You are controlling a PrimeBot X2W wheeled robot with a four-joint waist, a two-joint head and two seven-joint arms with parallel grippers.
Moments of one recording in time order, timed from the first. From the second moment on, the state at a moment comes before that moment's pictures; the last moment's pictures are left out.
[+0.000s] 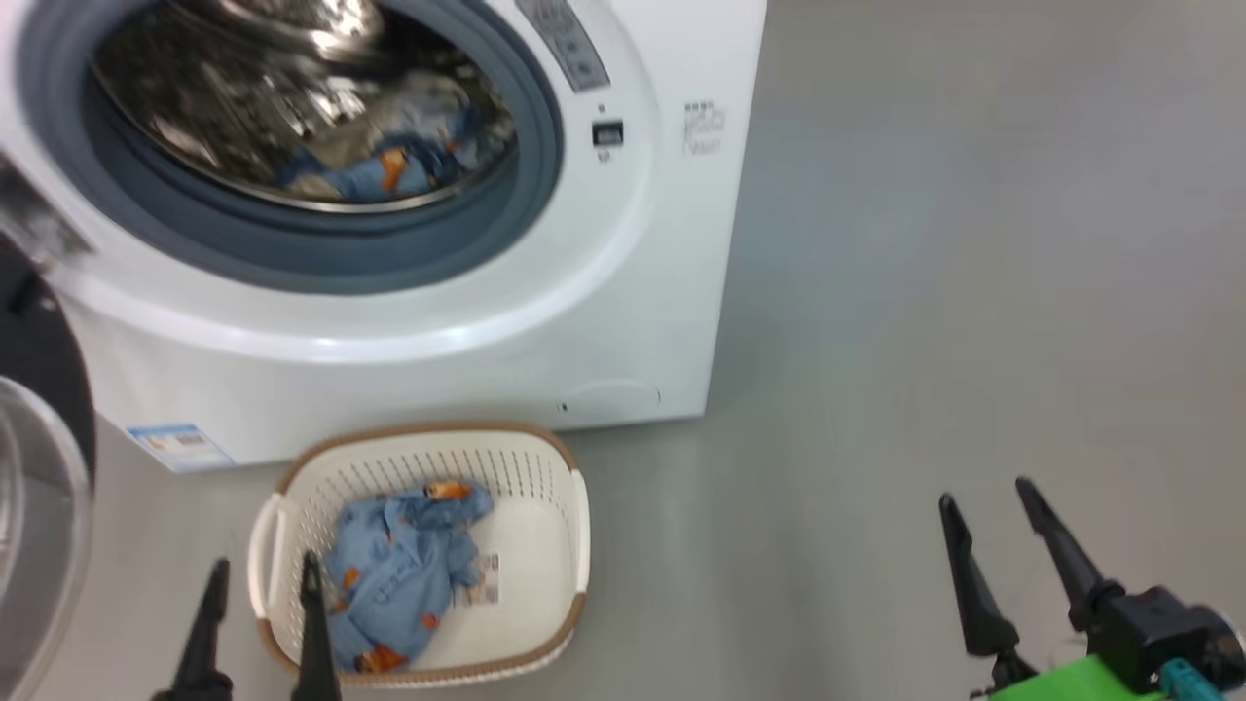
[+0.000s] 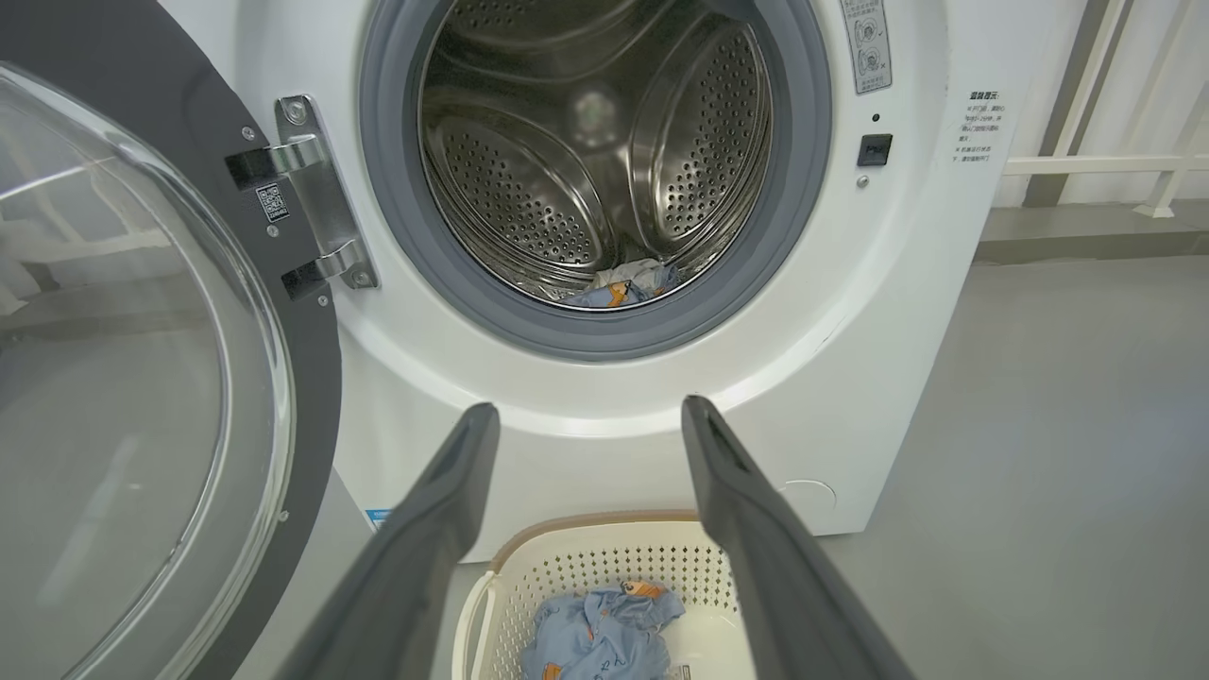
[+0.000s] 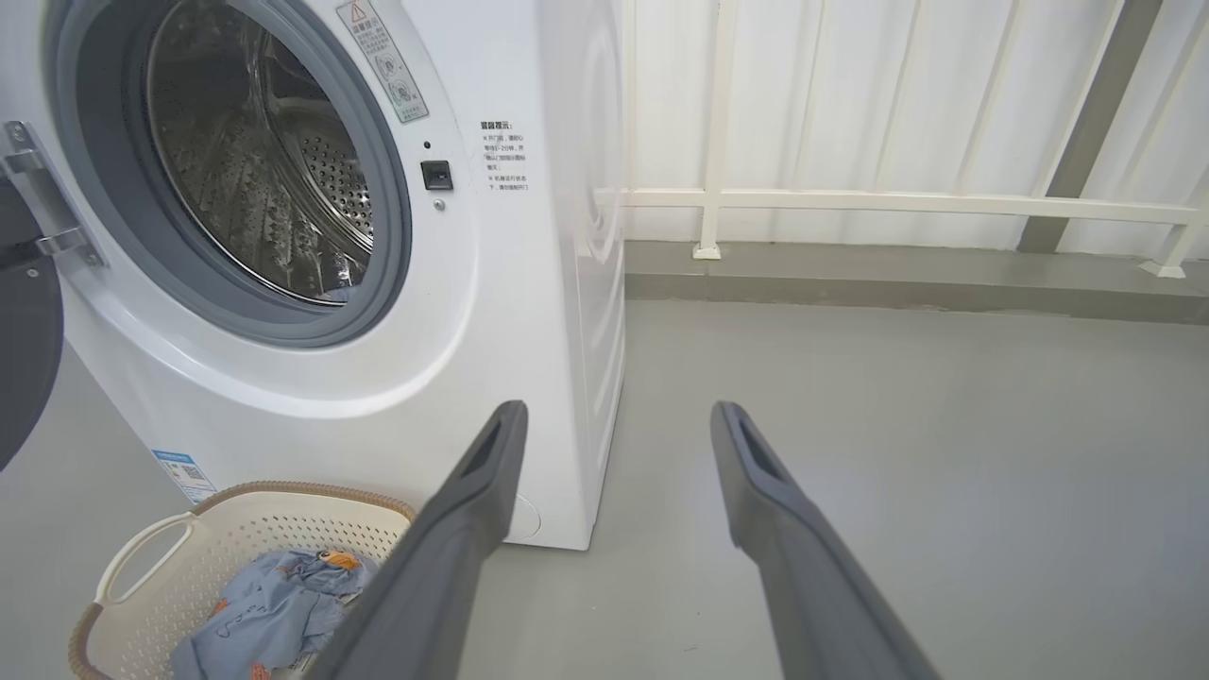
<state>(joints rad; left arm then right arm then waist) 0.09 0.23 -0.25 -0.04 -0.30 0.27 -0.26 0.04 -0.07 -0.03 0.00 0.10 0.12 -0.26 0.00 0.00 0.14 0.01</state>
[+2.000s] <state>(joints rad) -0.21 0.09 -0.32 0.60 -0.30 0.03 -0.23 0.07 -0.07 -0.01 -0.09 0.11 0.12 -0.23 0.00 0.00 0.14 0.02</state>
